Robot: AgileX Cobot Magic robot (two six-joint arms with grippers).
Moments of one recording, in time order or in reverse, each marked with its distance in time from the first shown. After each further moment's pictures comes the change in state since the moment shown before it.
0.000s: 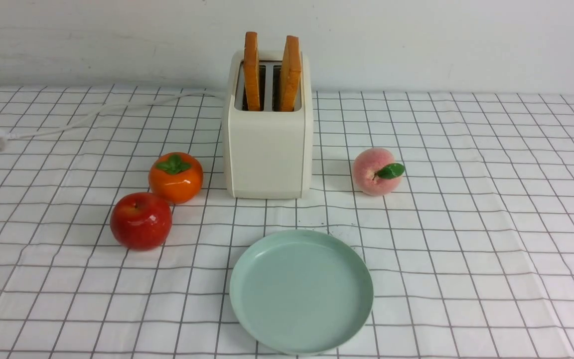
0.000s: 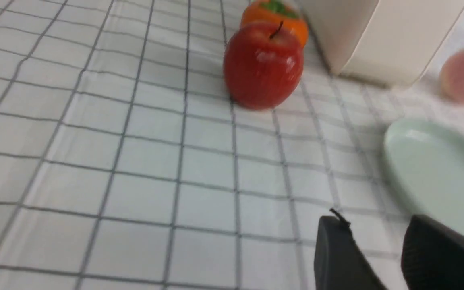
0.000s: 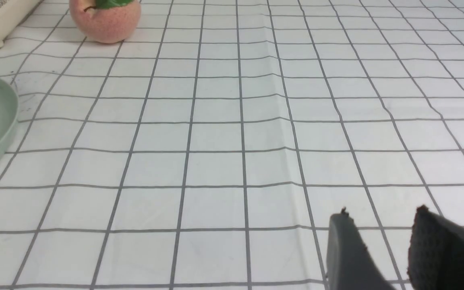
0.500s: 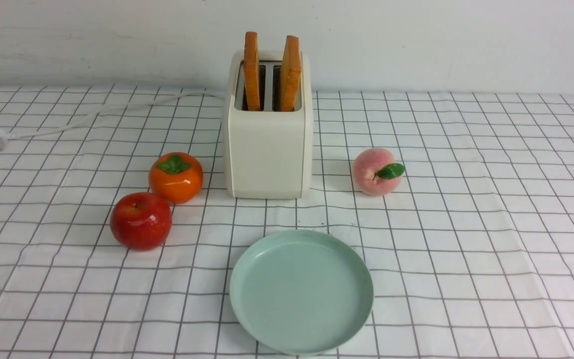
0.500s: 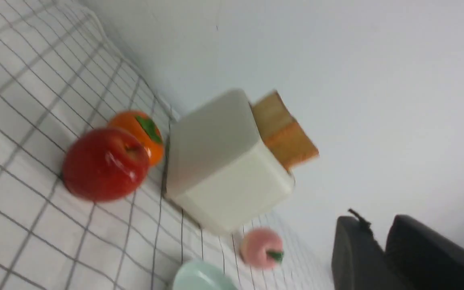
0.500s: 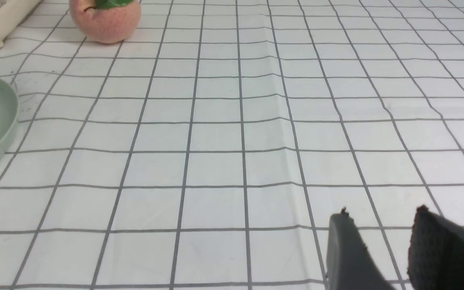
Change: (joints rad) right arm 0.000 0.000 0.000 0.000 0.000 0.000; left arm 0.000 0.128 -0.198 -0.475 -0.078 -0.005
